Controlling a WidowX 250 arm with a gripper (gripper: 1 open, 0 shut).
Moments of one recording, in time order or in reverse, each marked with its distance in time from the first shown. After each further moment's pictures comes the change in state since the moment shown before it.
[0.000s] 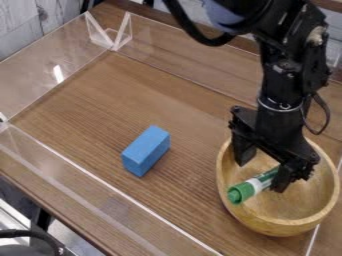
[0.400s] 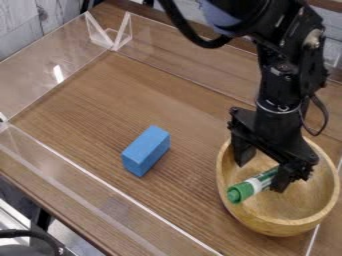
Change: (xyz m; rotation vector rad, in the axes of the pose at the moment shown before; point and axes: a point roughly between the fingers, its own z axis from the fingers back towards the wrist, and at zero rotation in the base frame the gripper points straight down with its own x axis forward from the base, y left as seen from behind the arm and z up) arm 0.001 0.001 -0.002 -0.001 -0.020 0.016
